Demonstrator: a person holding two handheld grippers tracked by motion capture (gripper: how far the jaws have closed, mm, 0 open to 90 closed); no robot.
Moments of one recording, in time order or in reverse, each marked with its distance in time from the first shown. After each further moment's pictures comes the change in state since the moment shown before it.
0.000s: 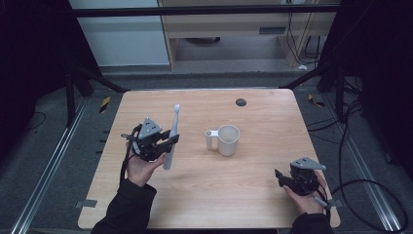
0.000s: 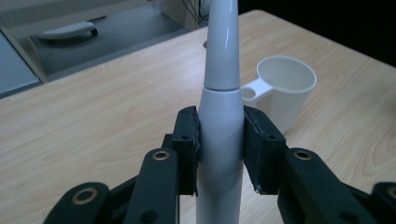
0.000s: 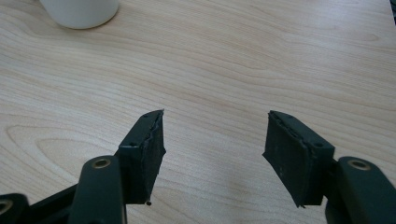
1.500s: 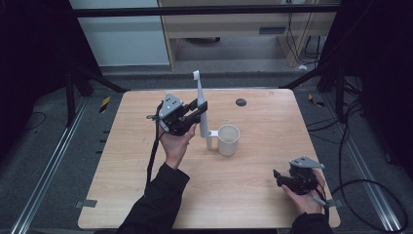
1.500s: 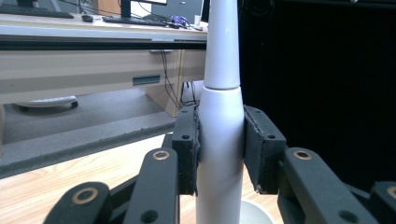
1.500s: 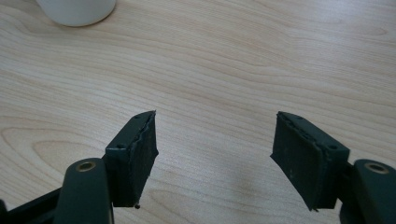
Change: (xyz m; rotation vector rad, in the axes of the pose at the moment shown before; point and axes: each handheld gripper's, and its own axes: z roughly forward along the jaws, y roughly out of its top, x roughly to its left) left arm -0.032 0.060 0.061 -0.334 -0.075 -0.111; right arm 0.000 0.000 0.005 0.015 0.007 0.015
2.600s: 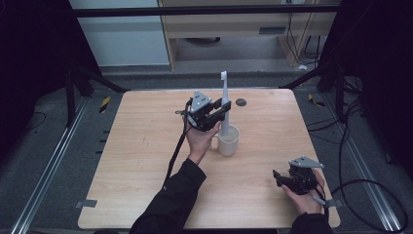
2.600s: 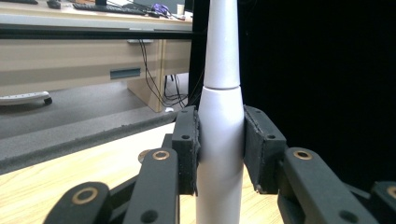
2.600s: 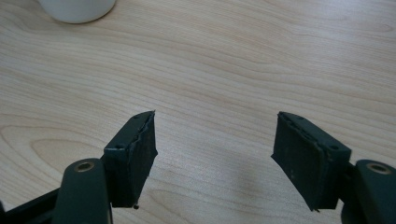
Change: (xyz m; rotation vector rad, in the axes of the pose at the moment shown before) left arm -0.024 -0.017 0.063 0.041 -0.053 0.010; right arm -0.001 -0.001 0.002 0.006 0.009 -0.001
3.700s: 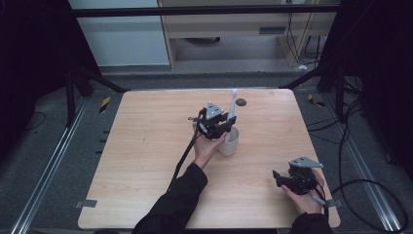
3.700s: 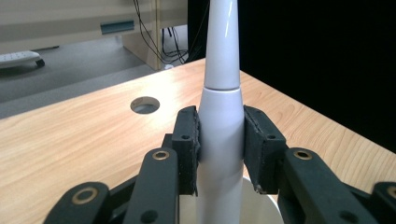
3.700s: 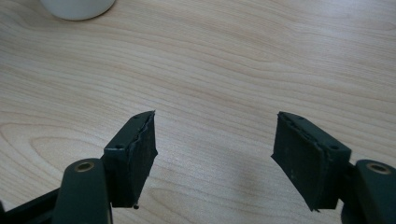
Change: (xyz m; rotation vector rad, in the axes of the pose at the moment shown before) left arm 0.000 -0.048 0.035 0.197 -0.001 0.040; right arm 0.000 0.000 0.001 0.008 0.002 -0.004
